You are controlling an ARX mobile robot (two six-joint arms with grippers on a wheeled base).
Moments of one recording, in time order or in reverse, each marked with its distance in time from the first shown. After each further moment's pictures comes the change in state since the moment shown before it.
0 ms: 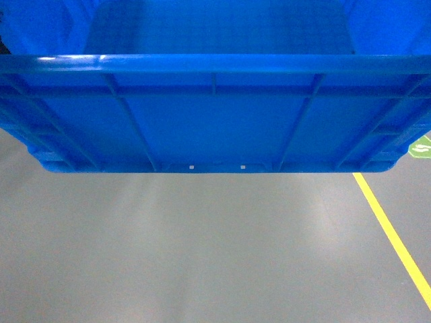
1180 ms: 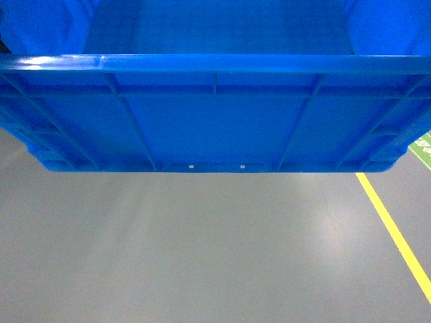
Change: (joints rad) left arm 0.000 -0.003 0.000 0.001 -0.001 0.003; right arm 0.000 0.000 0.000 0.000 -0.001 0.000
